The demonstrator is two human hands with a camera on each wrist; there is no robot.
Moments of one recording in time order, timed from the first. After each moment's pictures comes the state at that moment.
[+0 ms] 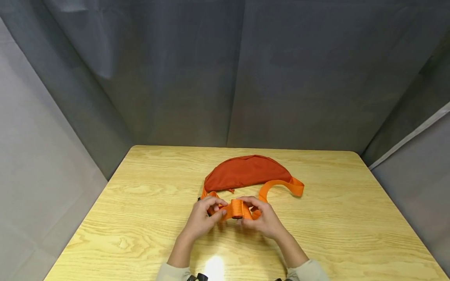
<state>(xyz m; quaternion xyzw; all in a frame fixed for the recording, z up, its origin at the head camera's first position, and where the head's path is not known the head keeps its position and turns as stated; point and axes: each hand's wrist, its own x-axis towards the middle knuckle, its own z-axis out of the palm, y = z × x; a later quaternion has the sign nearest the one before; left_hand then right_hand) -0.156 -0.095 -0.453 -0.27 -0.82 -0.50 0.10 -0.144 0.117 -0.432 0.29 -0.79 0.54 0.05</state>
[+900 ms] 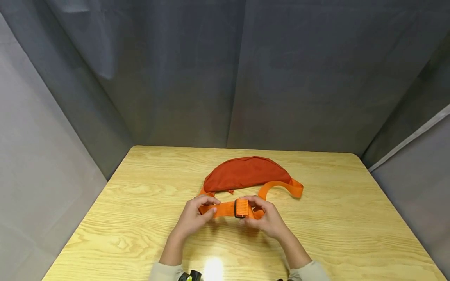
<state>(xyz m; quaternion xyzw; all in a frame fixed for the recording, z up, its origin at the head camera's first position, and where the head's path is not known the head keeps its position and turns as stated) -0.160 -0.111 -0.449 -0.26 -0.81 -0.51 0.08 -0.144 0.124 -0.429 0.29 -0.78 0.55 0.07</state>
